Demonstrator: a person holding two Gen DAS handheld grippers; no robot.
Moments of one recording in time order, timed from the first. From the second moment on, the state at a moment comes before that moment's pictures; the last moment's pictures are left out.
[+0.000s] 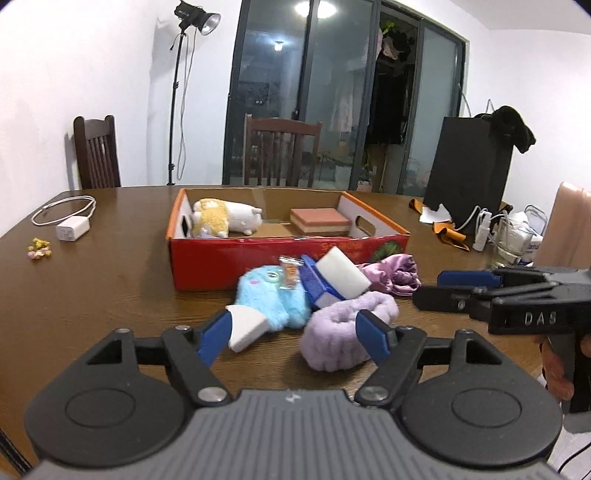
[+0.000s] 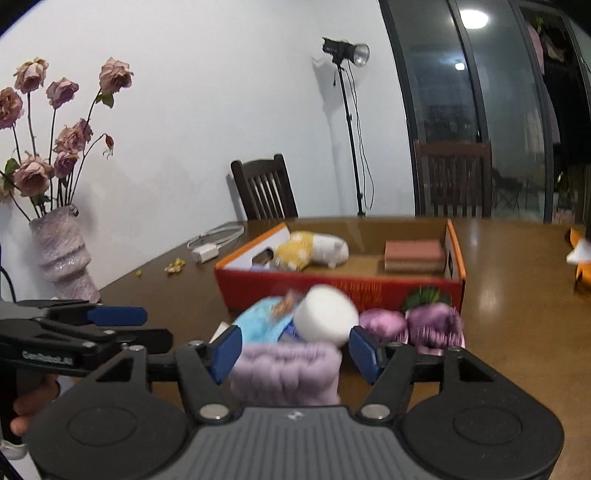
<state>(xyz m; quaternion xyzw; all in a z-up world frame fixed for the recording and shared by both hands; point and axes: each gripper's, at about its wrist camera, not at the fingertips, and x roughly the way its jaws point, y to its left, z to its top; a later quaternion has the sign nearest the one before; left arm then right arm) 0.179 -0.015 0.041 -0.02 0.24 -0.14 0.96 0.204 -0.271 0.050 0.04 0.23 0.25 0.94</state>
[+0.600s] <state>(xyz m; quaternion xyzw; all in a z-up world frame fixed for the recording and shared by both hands) 0.248 -0.027 0.005 -0.10 0.30 -0.18 0.93 0.267 -0.273 0.018 0.09 0.27 0.23 0.93</state>
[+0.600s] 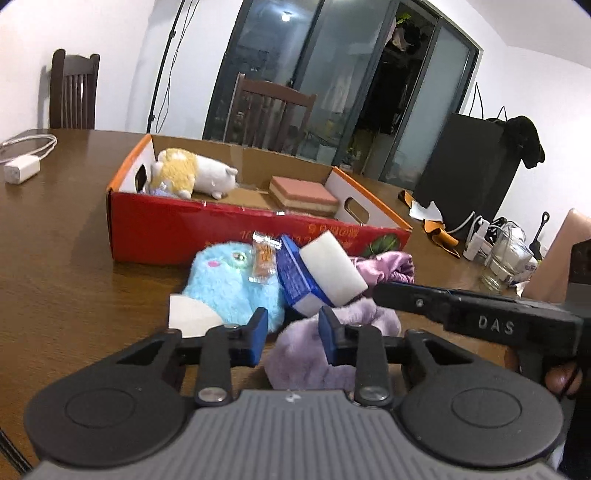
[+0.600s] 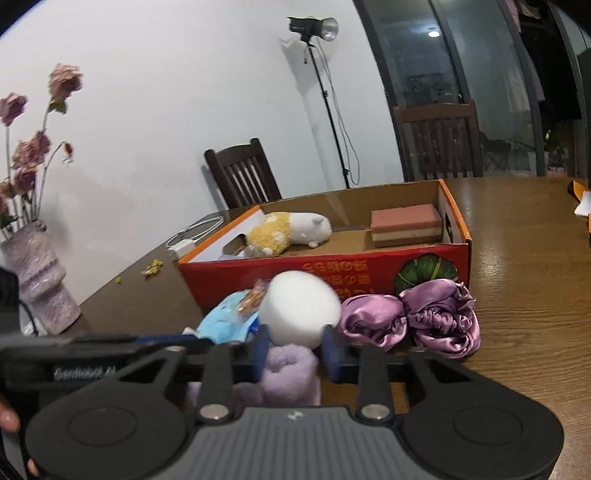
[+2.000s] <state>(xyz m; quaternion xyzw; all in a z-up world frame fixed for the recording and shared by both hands) 0.419 -0.009 0.078 -0.09 0.28 -0.21 0.93 0.438 -0.247 0.081 0.09 0.29 0.28 0.91</state>
